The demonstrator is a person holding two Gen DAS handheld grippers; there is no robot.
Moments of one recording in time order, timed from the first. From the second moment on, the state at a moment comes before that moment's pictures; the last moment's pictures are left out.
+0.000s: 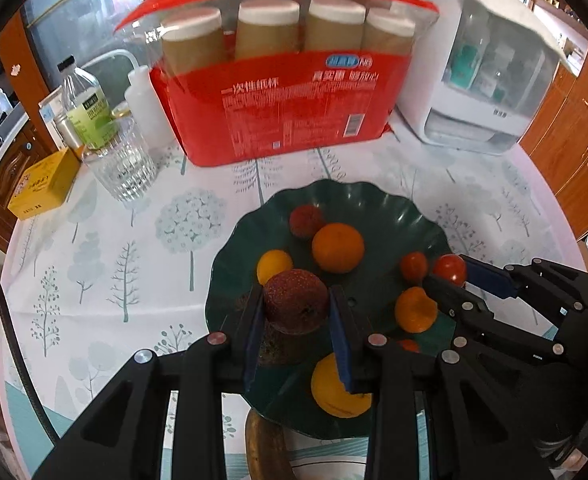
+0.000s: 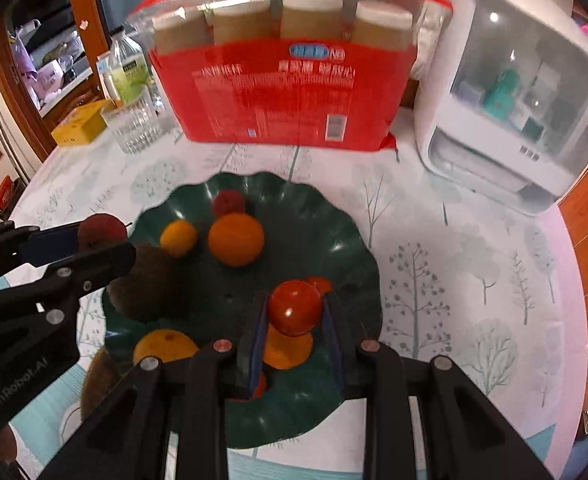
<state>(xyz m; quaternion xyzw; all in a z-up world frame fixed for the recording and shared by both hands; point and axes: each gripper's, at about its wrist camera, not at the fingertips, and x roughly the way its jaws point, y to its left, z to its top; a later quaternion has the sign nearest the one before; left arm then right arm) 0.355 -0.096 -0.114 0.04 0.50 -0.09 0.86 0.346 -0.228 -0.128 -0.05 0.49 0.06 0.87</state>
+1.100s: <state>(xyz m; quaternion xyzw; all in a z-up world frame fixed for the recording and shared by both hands) 0.338 -0.076 -0.101 0.03 0.49 -0.07 0.87 0.338 -0.226 -0.113 -0.04 0.48 0.09 0.87</state>
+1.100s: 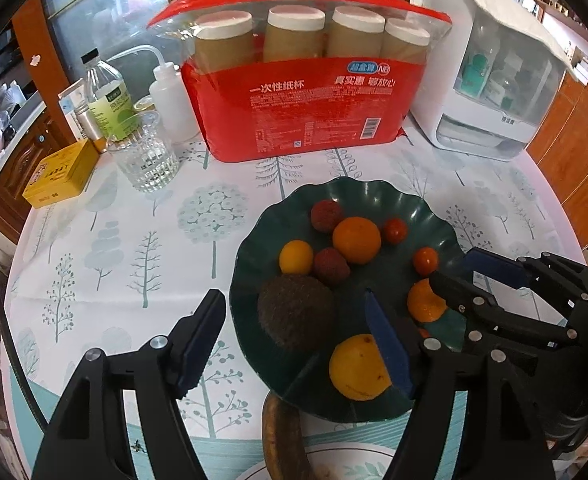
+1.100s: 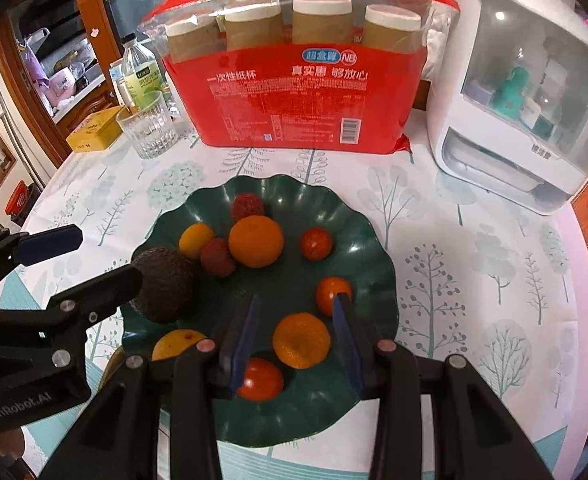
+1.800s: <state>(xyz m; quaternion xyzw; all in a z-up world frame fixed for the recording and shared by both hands) 0.267 -0.041 -0.011 0.00 0.44 -0.07 0.90 0.272 -0.211 -0.028 -0.05 0.43 0.09 0.90</state>
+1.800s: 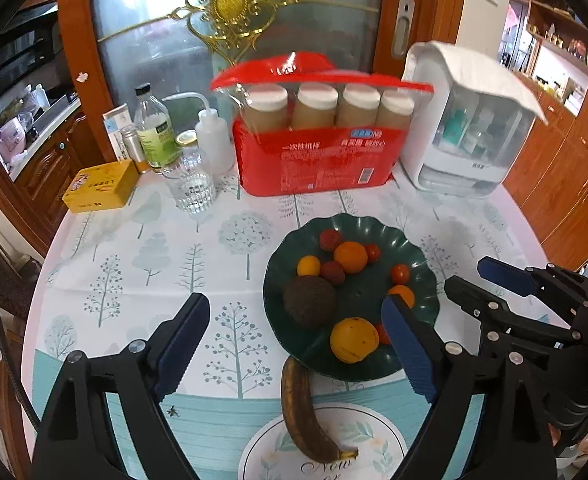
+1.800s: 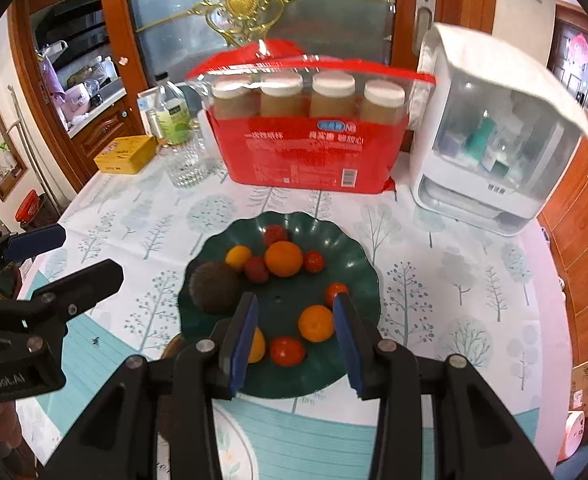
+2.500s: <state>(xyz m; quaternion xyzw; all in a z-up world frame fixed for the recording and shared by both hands) 0.194 0.024 0.029 0.02 0.40 -0.09 0.91 0.192 -0.155 0.015 -0.04 0.39 0.11 0.91</state>
